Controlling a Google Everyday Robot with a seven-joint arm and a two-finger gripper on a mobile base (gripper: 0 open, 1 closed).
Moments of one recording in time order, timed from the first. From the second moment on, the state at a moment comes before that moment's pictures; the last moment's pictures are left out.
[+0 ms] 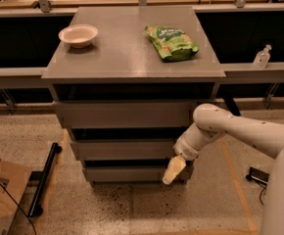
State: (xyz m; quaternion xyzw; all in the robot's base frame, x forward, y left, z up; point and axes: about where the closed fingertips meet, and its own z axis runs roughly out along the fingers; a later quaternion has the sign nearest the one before) arm 0.549 -0.113 0.516 -0.53 0.81 0.23 0.09
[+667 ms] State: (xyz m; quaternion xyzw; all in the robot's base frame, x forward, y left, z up) arm 0.596 -0.136 0.504 -0.53 0.82 0.19 0.15
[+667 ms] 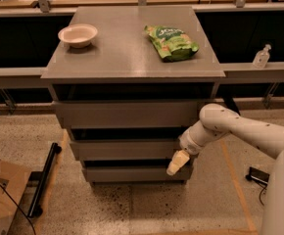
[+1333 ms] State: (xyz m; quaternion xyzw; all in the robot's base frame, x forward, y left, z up) arm 0.655 -0.130 0.495 -0.56 0.78 0.16 0.22
